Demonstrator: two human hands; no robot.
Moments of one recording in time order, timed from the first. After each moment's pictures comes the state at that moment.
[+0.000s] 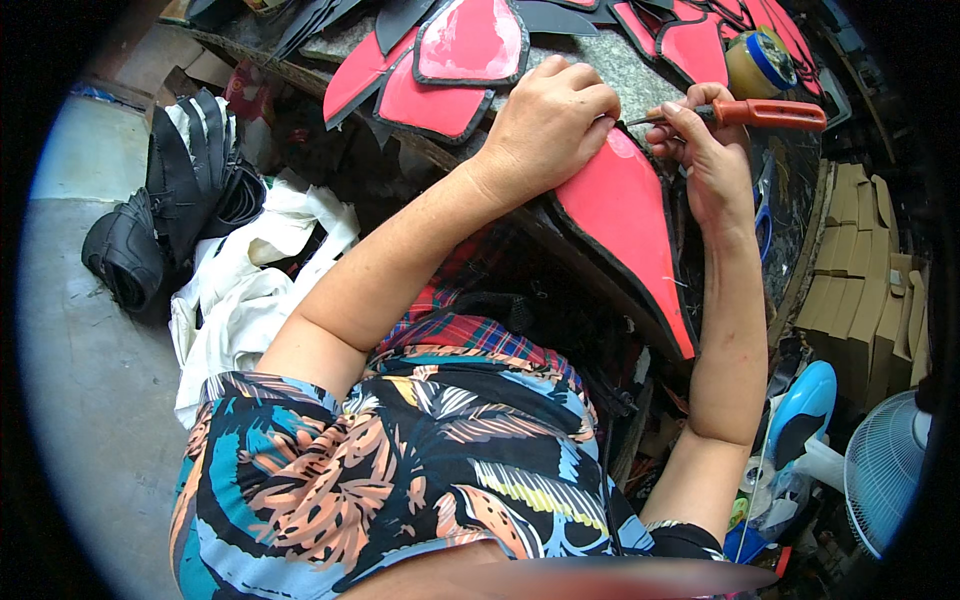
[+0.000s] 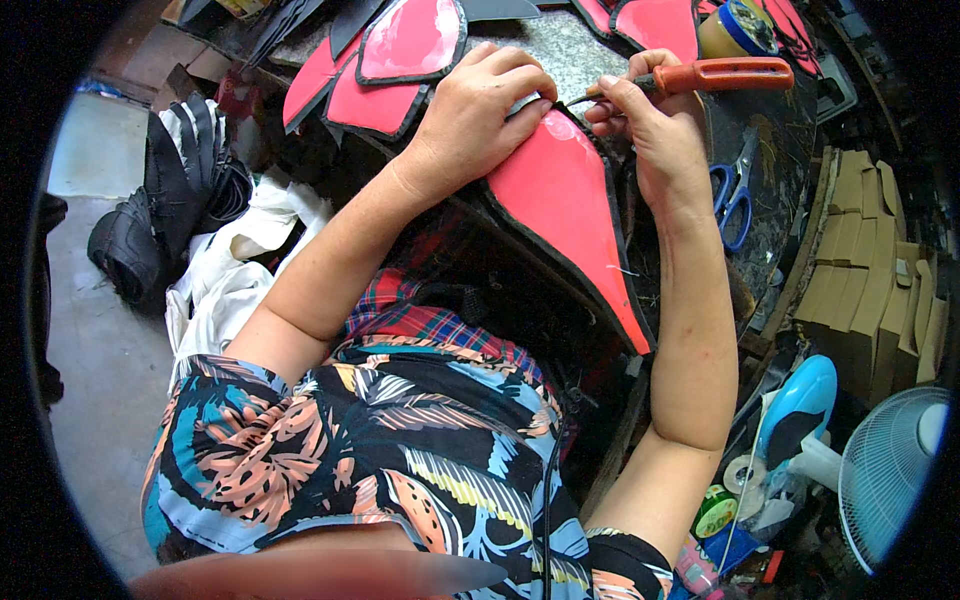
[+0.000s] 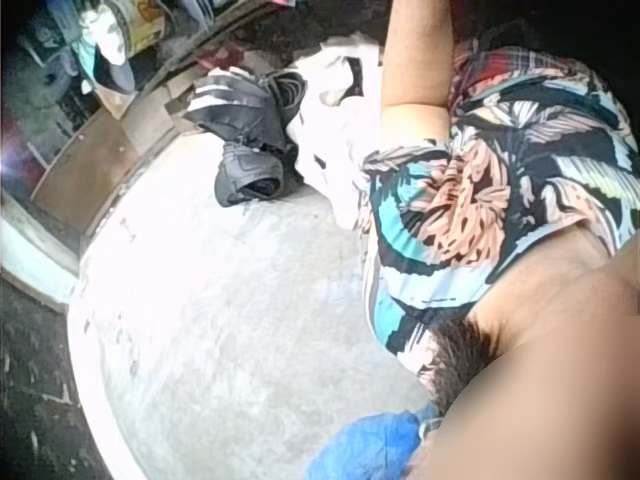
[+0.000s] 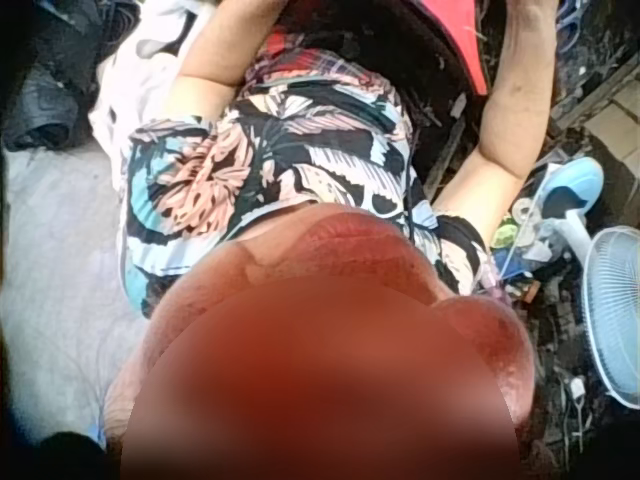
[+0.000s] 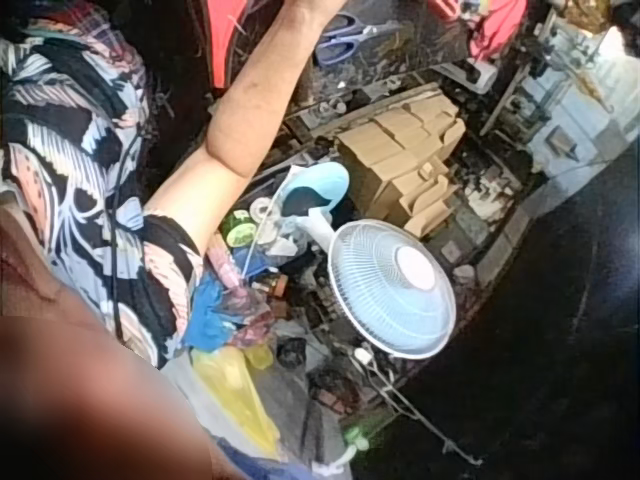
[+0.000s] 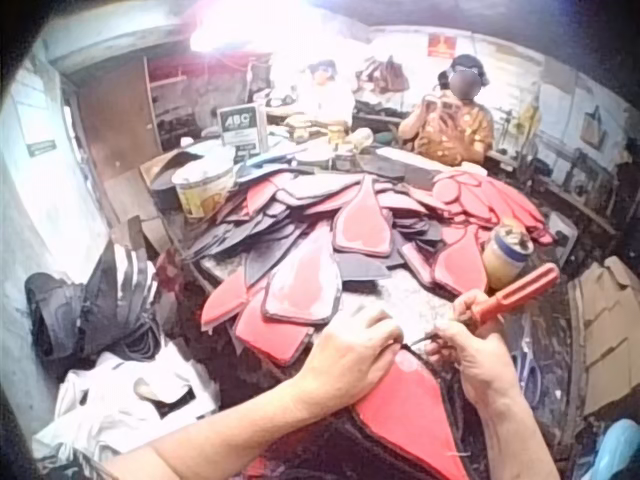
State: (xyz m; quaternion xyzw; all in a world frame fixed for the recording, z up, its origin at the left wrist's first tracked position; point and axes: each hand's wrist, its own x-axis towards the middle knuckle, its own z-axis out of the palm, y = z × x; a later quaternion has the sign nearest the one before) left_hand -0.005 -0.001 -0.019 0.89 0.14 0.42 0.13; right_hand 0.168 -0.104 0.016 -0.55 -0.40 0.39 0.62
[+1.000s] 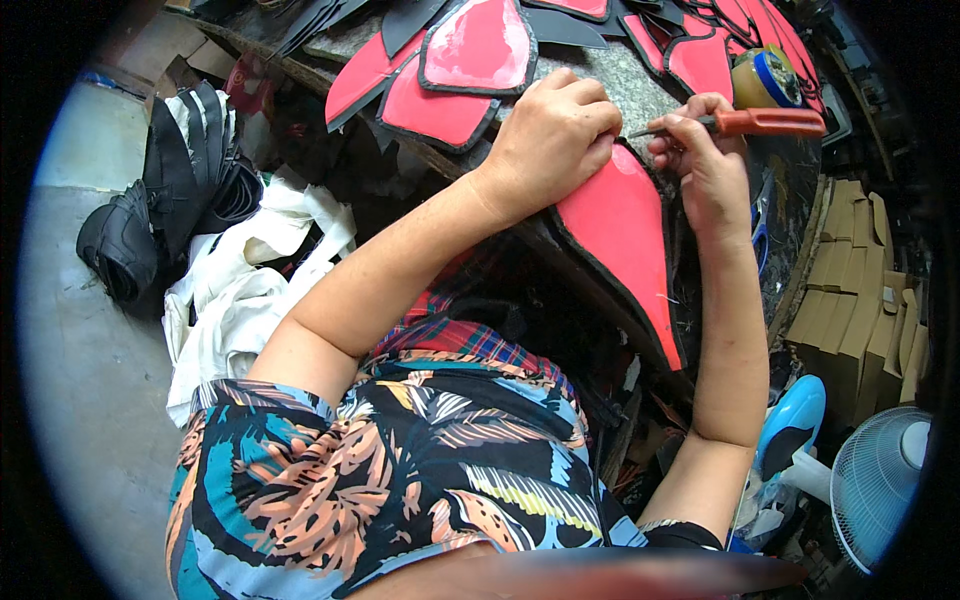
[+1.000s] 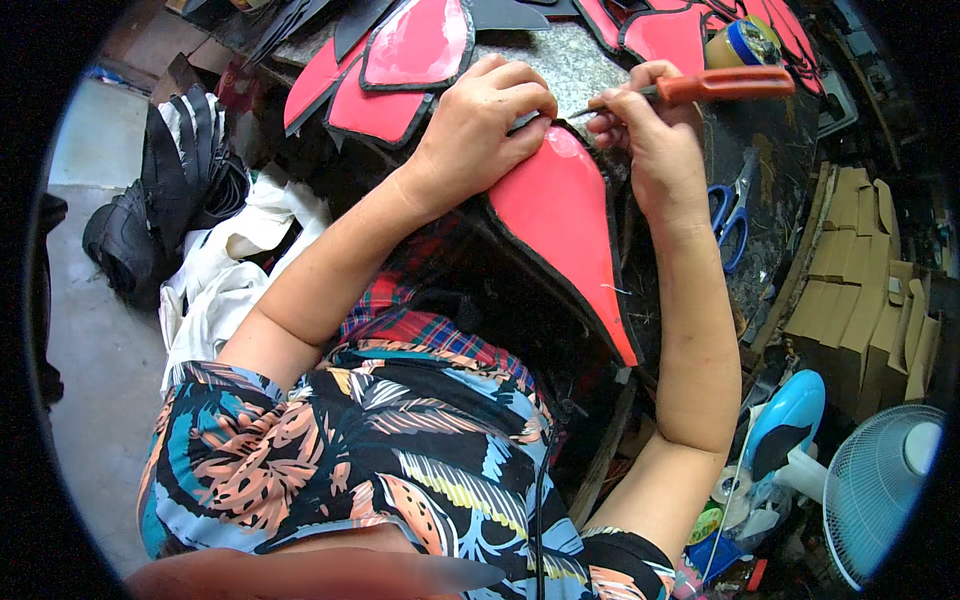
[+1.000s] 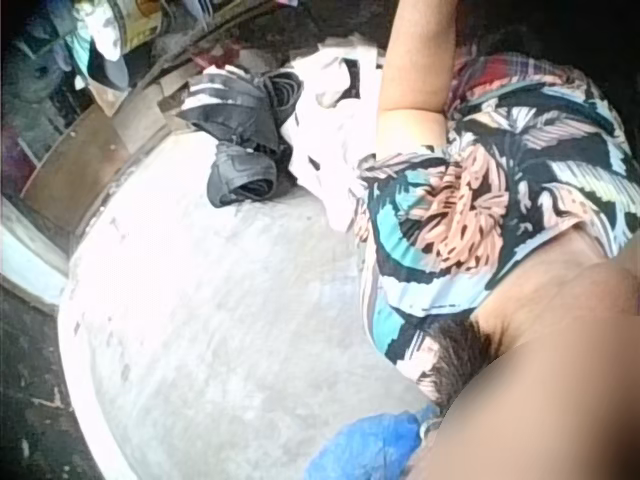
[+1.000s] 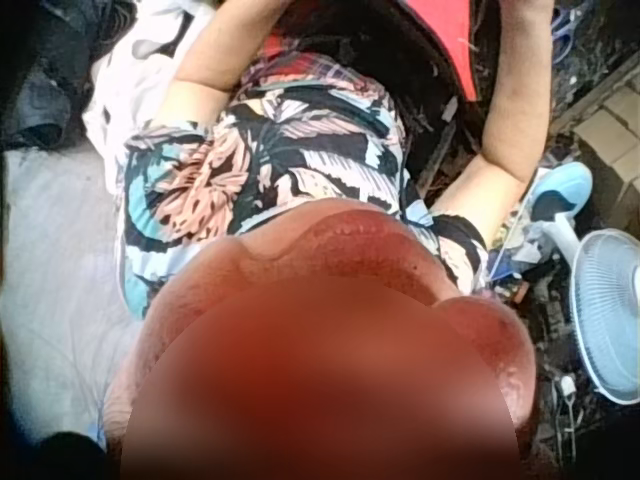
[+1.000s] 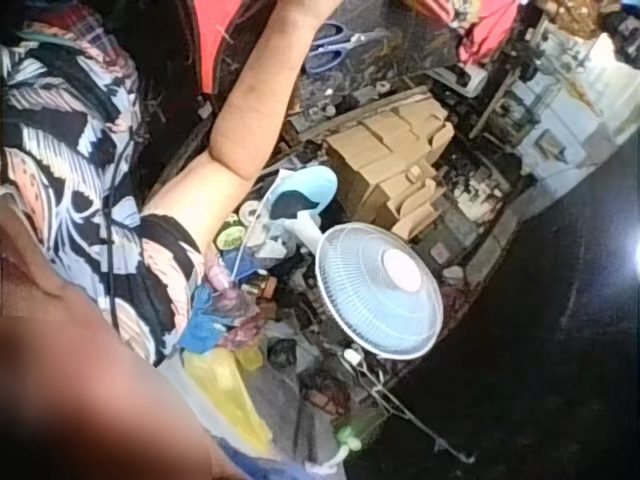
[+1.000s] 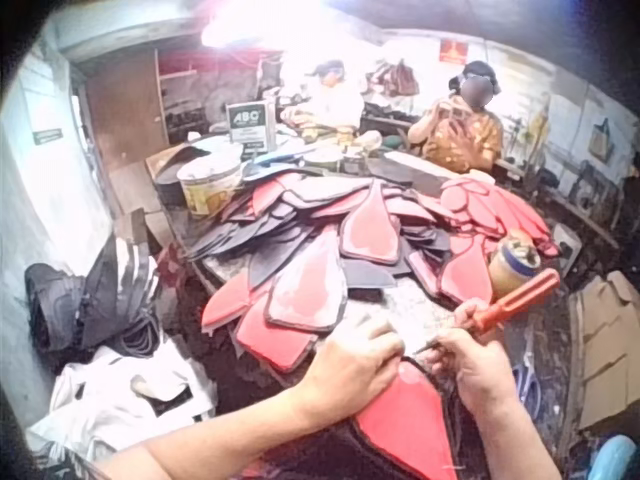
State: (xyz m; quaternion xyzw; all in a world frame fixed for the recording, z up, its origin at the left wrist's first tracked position) left_hand -0.007 -0.002 -0.018 0.88 0.14 0.43 0.15; right_hand 0.166 -0.095 0.020 -0.56 -0.39 0.39 0.62
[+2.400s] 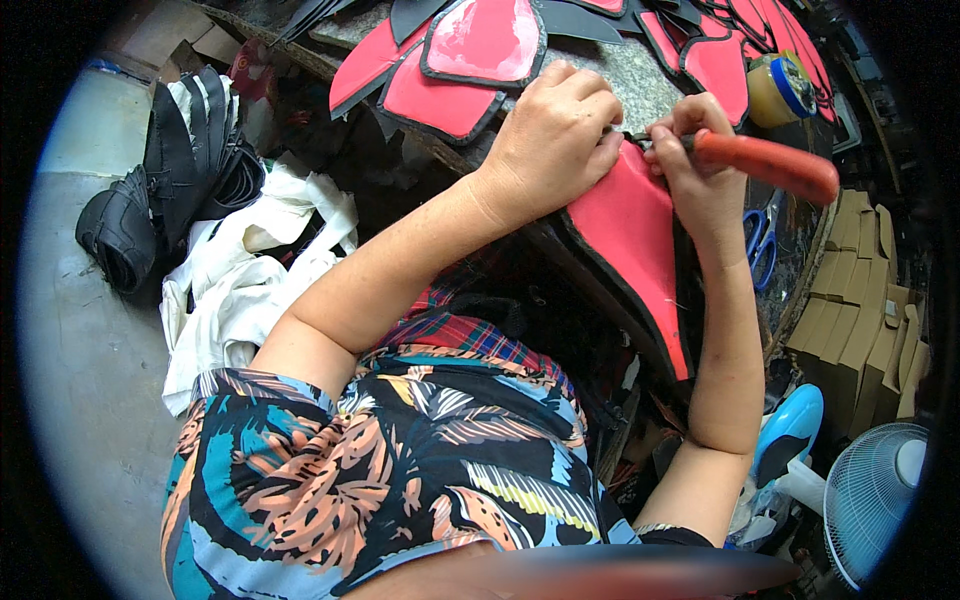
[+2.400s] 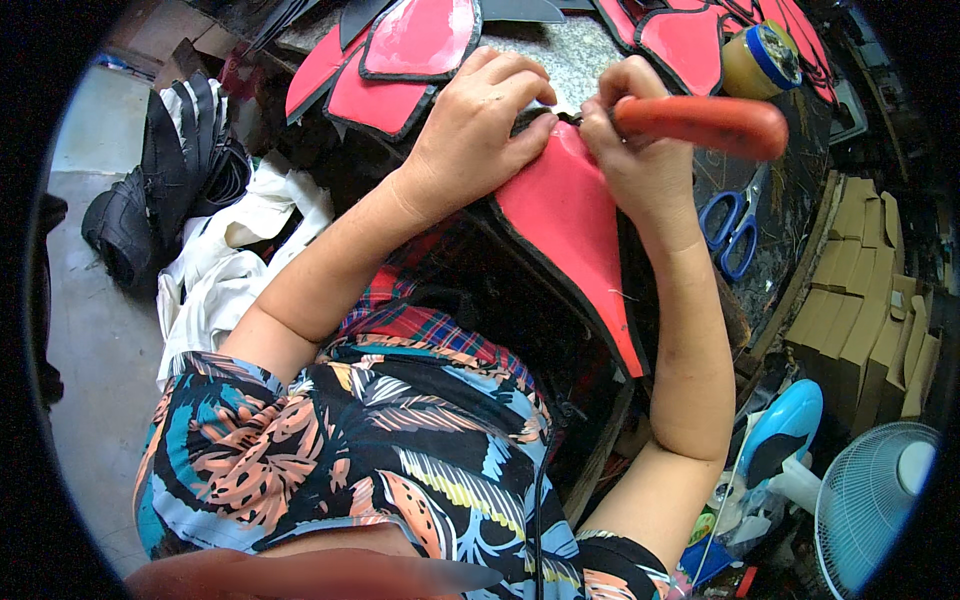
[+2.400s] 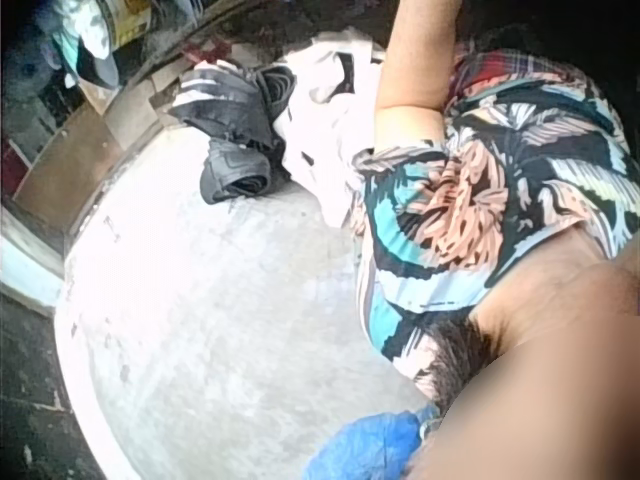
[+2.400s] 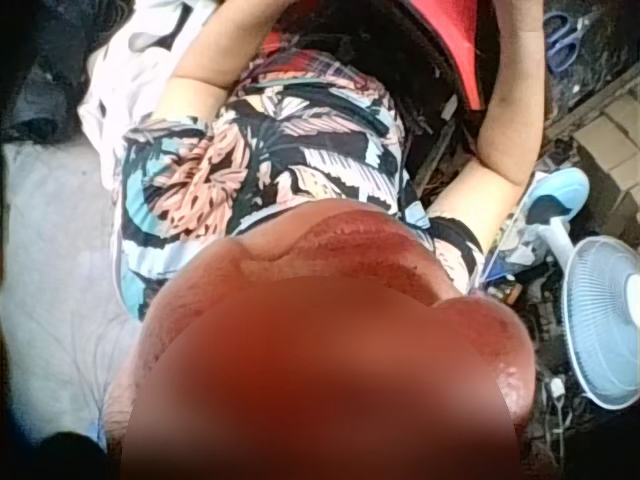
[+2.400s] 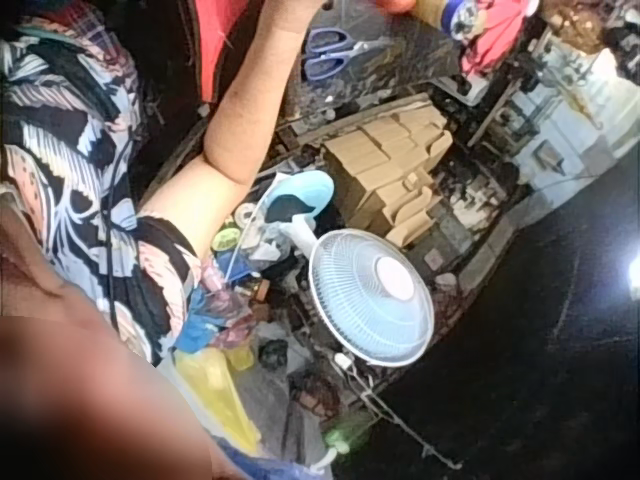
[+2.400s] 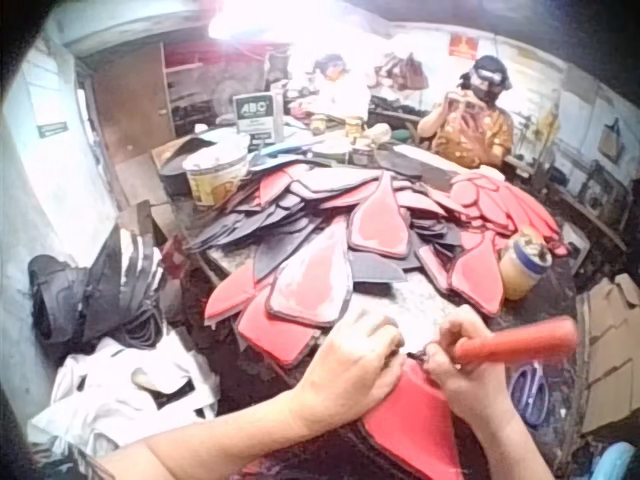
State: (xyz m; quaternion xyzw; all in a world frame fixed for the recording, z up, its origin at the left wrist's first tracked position) left_hand -0.013 -0.008 -0.017 0.86 0.17 0.47 0.13; right_hand 0.144 -0.093 0.013 -0.57 -0.59 0.21 0.53
